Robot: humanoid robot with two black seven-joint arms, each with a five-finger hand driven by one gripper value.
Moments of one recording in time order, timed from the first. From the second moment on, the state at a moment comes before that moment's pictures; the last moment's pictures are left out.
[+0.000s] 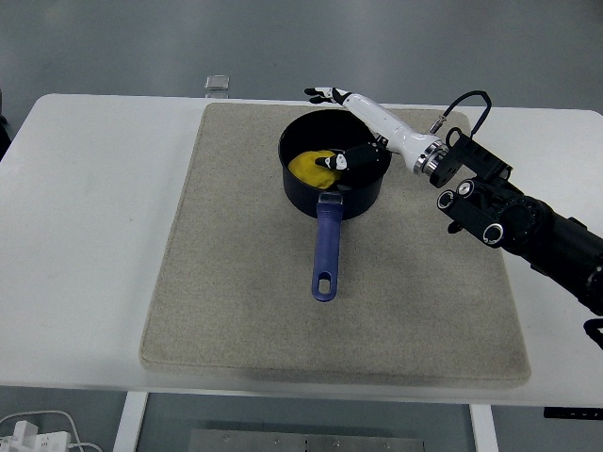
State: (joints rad) left arm 0.00 0.00 -0.05 -0.18 -0.06 0.01 0.05; right arm 1.10 0.00 0.15 0.43 -0.96 -0.12 0.61
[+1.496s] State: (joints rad) left arm 0.00 0.00 -0.05 -0.18 -0.06 0.01 0.05; right arm 1.09 -0.12 0.44 0.42 0.22 -0.06 0.30
